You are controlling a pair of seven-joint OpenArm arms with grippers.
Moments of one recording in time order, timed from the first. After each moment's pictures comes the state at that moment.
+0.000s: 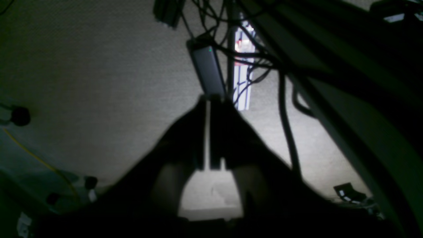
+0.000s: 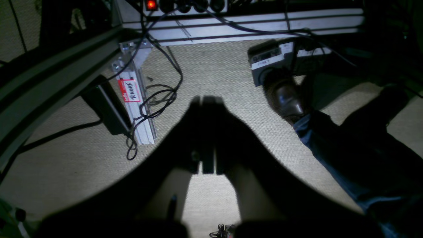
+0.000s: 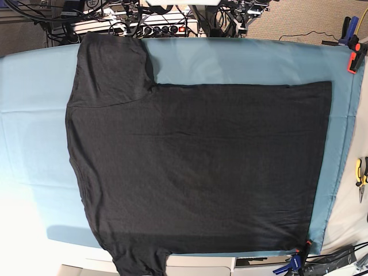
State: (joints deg) left arm 4.2 1.4 13.4 12.9 -11.3 0.5 10.4; right arm -6.2 5.9 3.1 18.0 -1.9 1.6 -6.4
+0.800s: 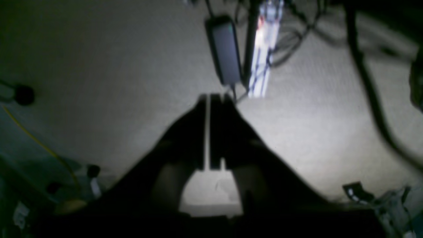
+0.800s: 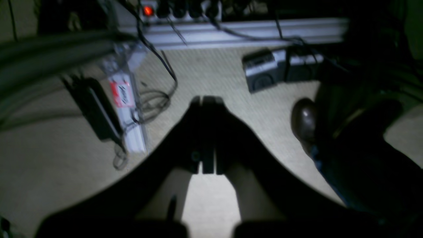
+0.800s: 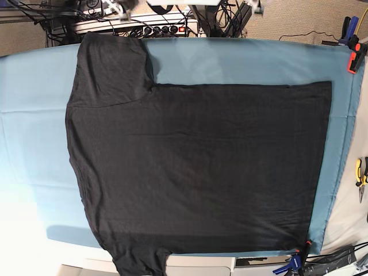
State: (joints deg) left arm 20.0 -5.8 13.3 28.8 -13.7 -1.1 9.2; right arm -17.5 8.1 3.1 21.8 -2.0 1.8 7.6
